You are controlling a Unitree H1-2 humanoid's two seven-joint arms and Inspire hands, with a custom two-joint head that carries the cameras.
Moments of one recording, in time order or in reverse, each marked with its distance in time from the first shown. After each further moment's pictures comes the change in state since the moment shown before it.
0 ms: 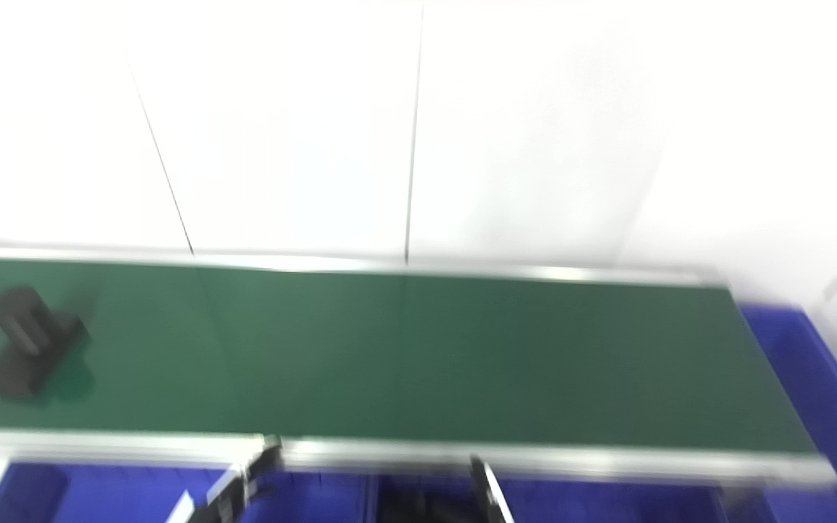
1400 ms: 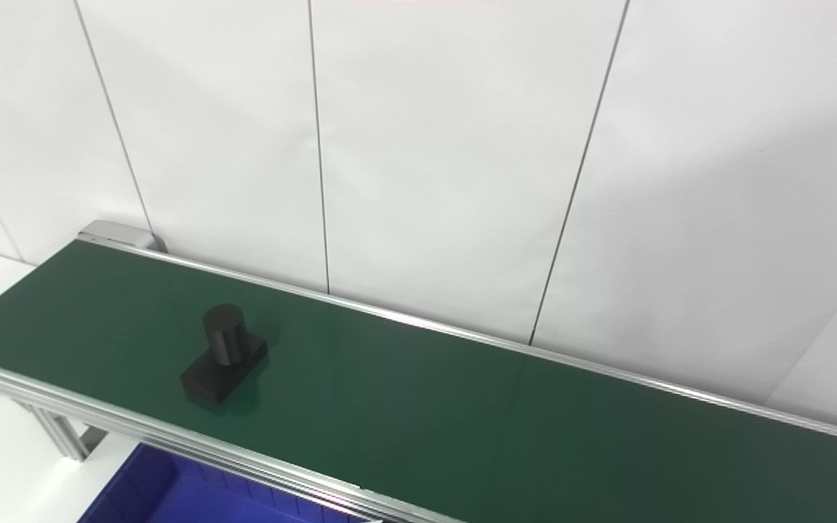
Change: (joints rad) left arm 0.005 -0.004 -0.142 0.002 0.067 0.000 0.214; right arm -0.001 -0.162 0.094 -0.062 0.050 -0.003 -0.247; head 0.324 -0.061
